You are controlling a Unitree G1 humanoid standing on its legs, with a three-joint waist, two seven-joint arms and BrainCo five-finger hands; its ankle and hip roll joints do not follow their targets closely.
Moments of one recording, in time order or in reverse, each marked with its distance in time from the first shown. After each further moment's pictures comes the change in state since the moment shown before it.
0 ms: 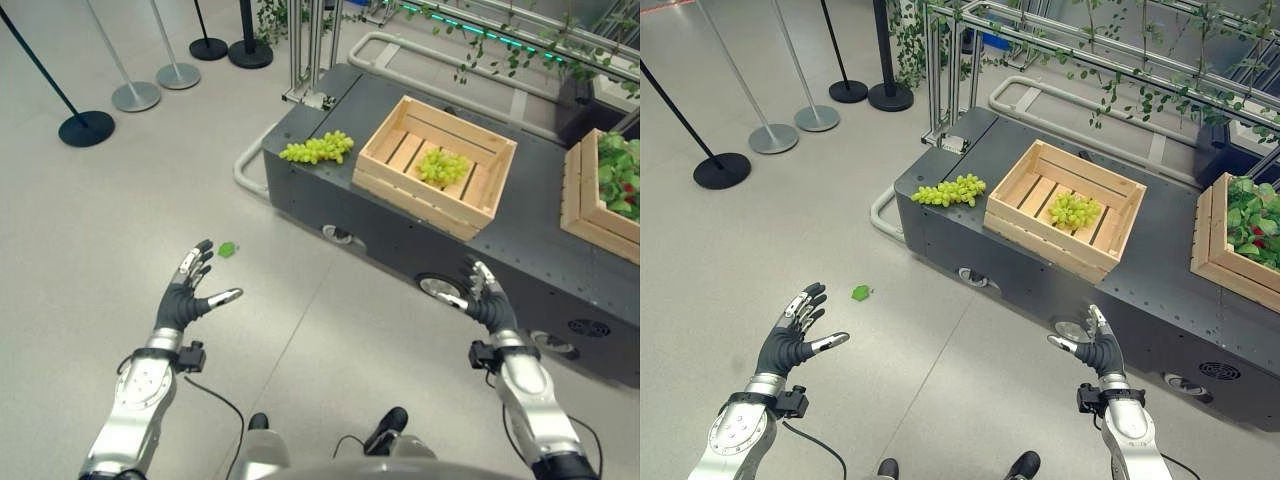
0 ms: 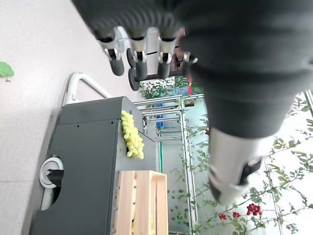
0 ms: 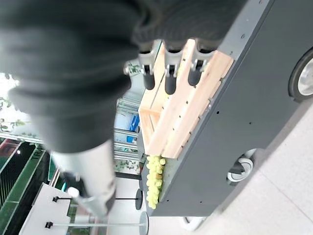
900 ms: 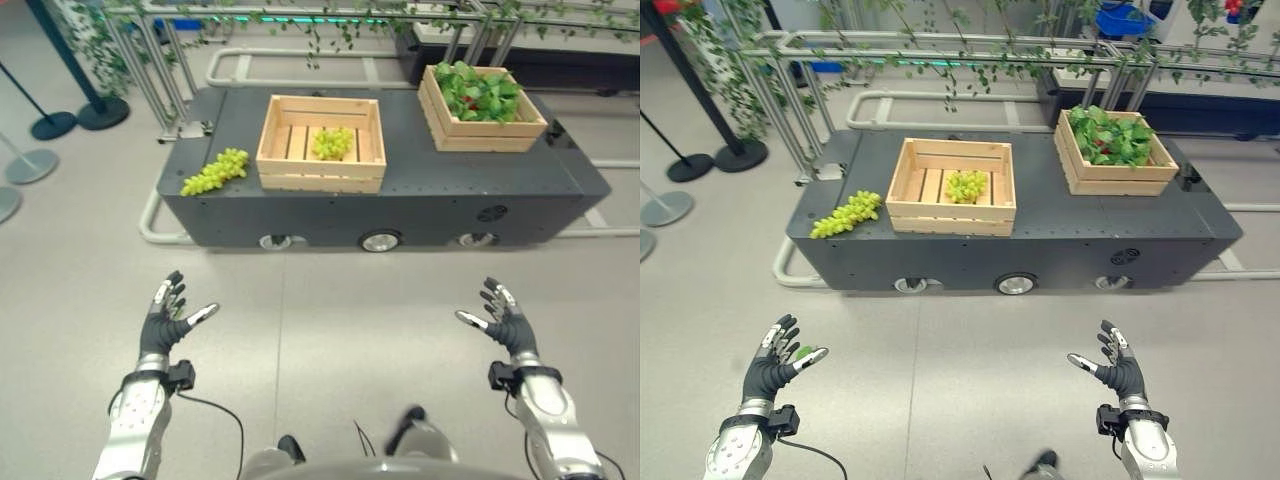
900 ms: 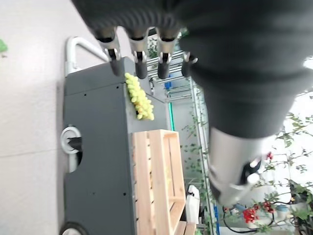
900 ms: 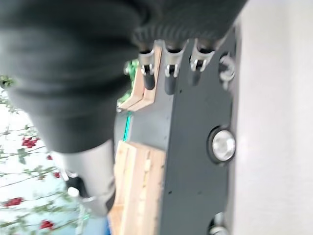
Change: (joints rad) left arm 0.027 -0.100 0.107 0.128 0.000 0.042 0.035; right arm 0.050 -0.010 -0.050 0.020 0.019 0.040 0.006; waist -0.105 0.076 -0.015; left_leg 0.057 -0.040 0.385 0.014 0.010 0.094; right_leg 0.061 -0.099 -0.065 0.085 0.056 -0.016
